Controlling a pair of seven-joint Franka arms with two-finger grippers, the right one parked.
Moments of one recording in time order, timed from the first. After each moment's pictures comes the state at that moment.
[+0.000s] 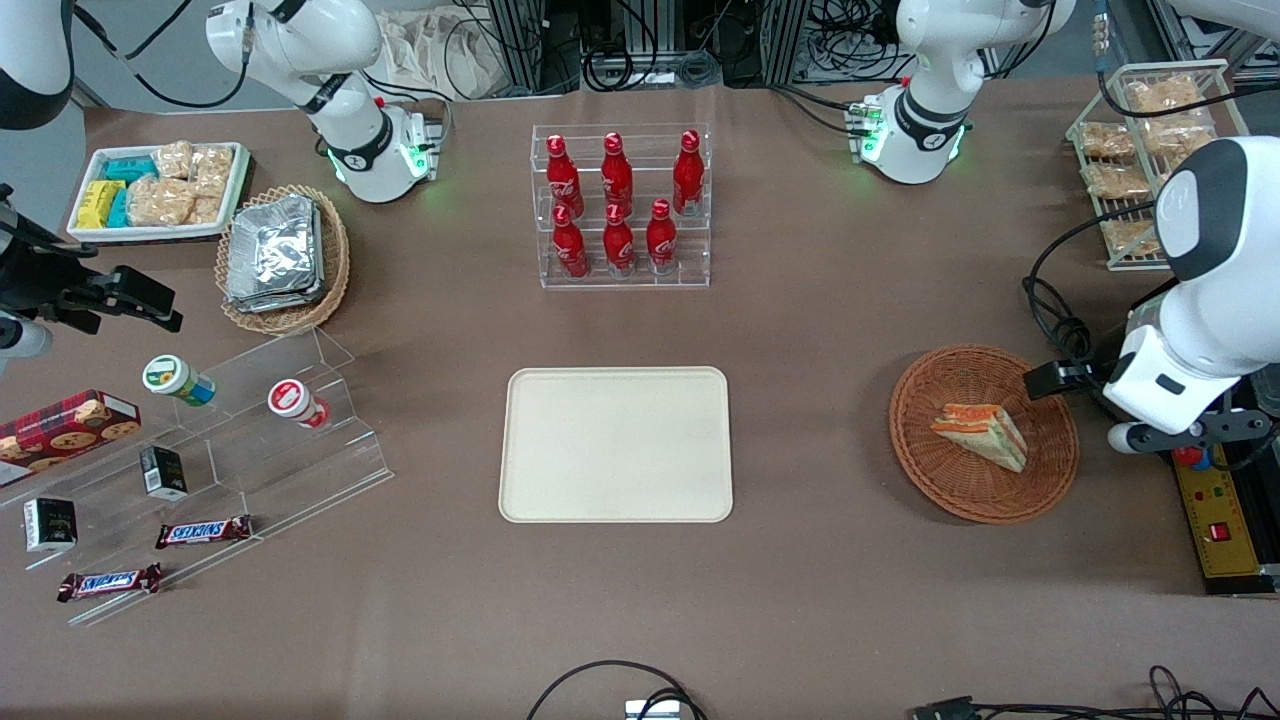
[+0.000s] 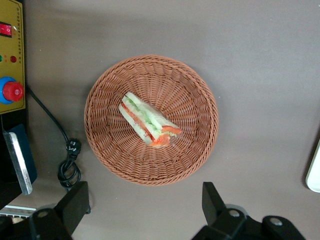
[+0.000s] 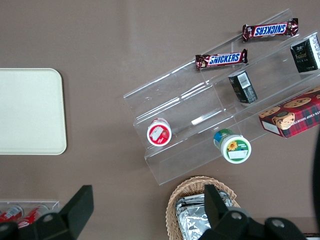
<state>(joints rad) 0.11 0.23 -0.18 -1.59 0.09 1.71 -0.20</state>
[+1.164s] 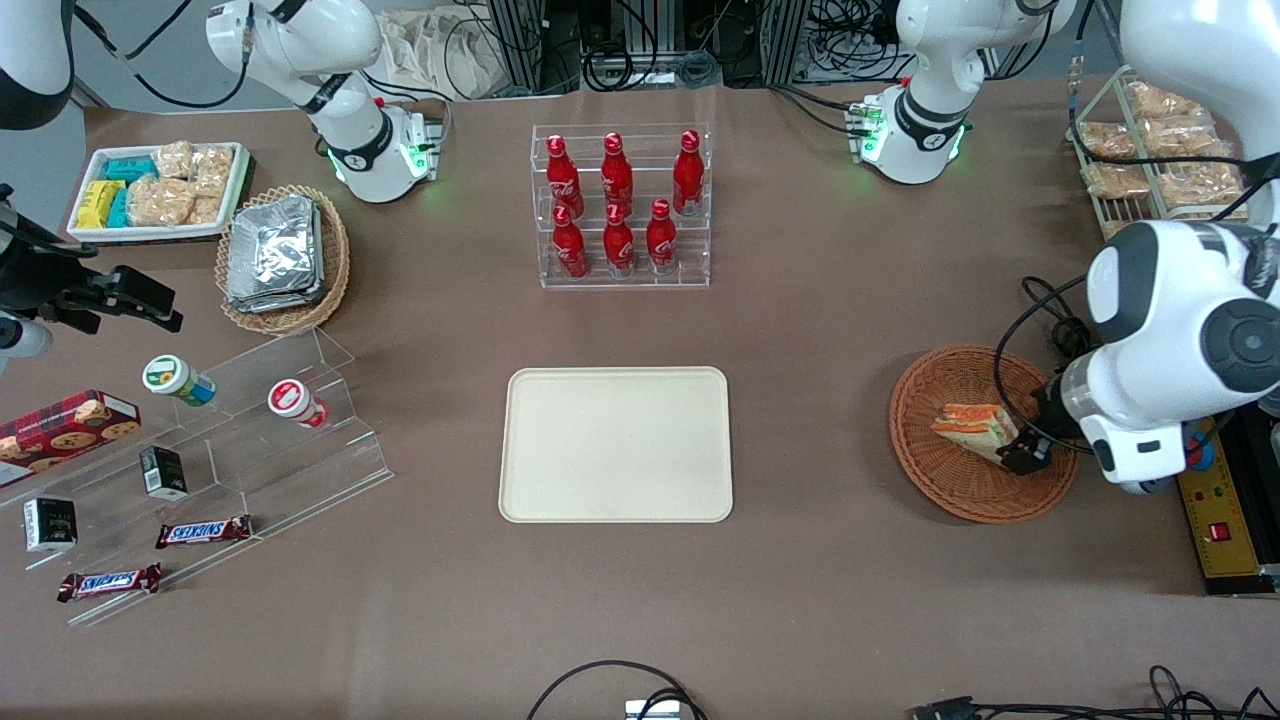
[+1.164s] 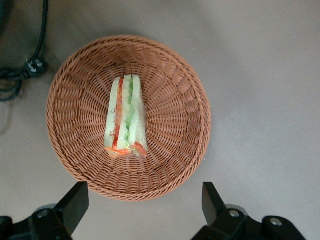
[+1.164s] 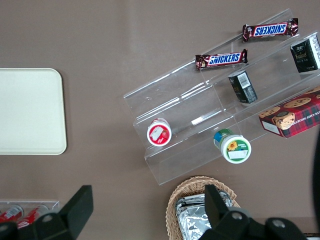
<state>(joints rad) 0.08 0.34 -0.19 -1.67 0.09 1.90 -1.11</state>
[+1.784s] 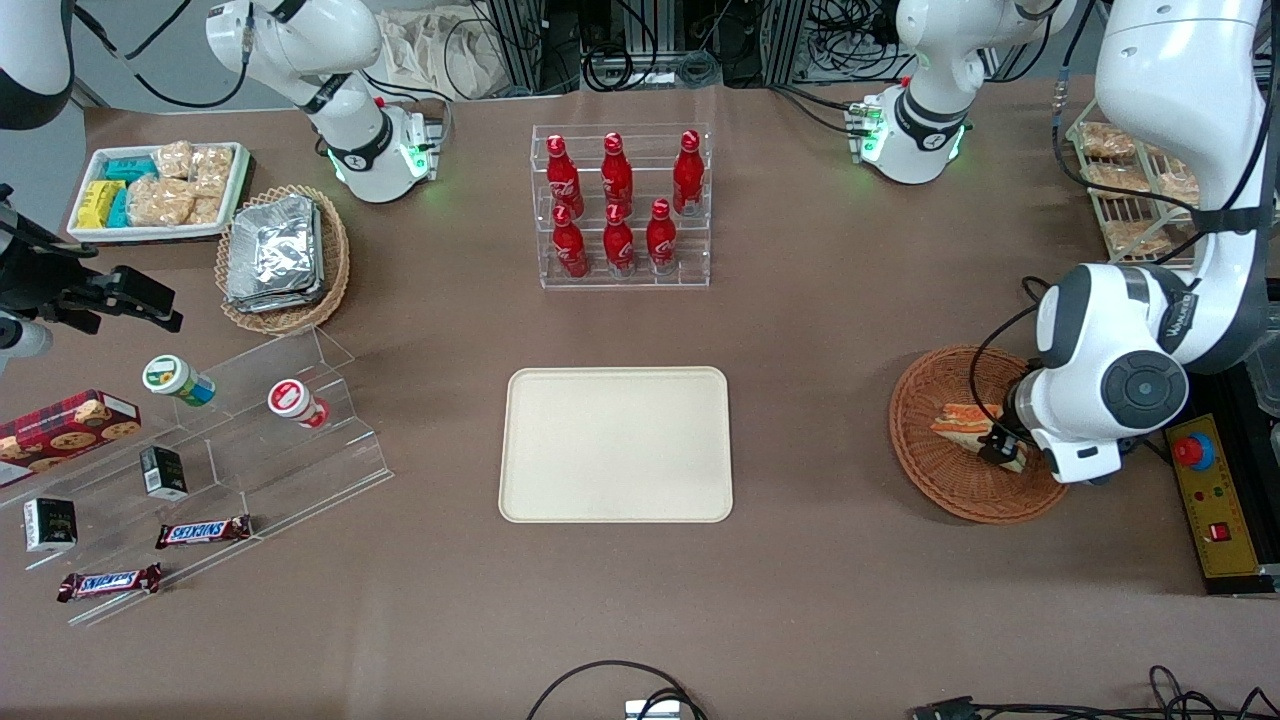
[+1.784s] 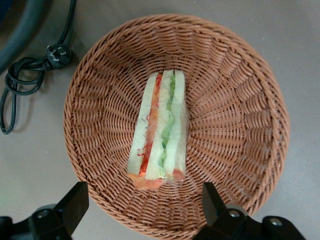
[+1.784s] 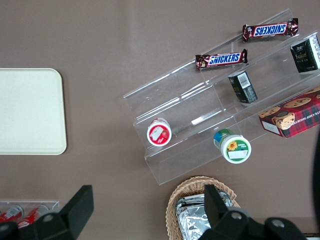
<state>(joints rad) 0.08 0.41 -0.18 -1.78 0.20 1.94 -1.20</state>
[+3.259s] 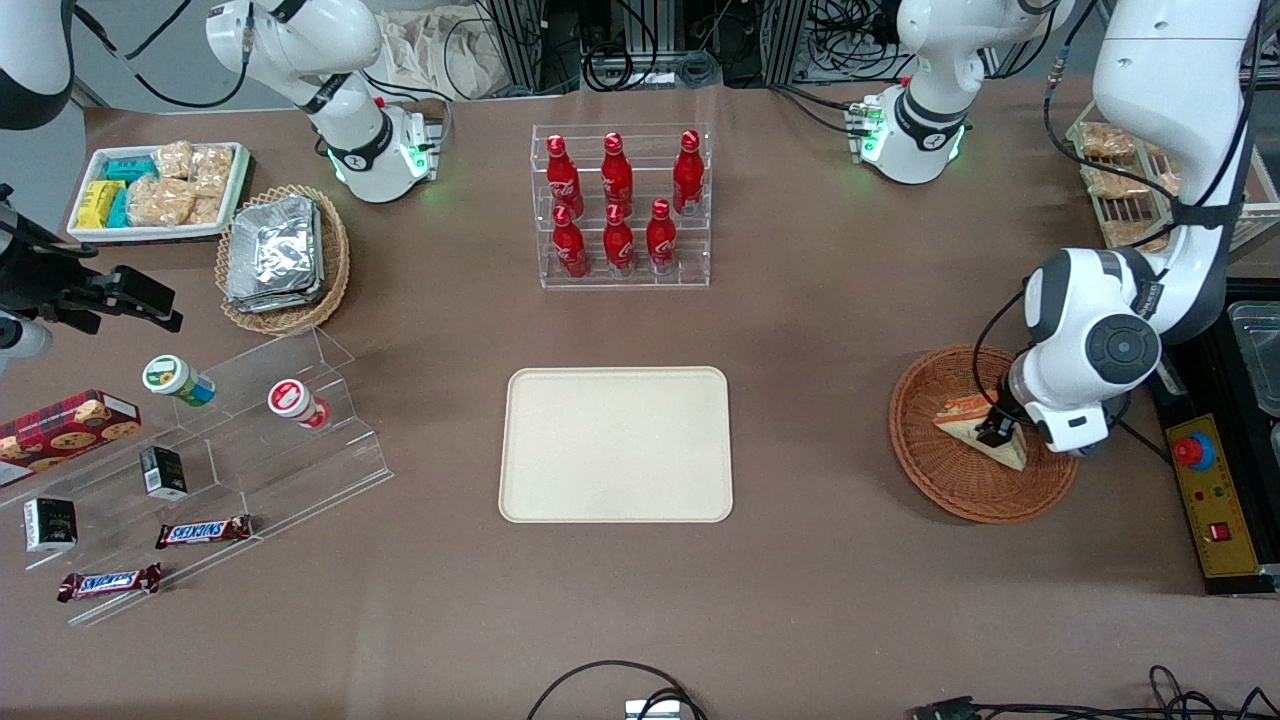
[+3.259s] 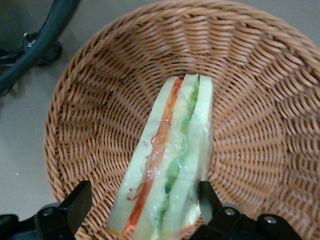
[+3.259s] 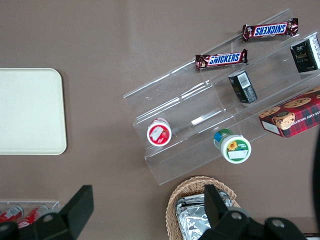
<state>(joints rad) 0.17 0.34 -0.18 -2.08 0.21 2.28 -1.21</state>
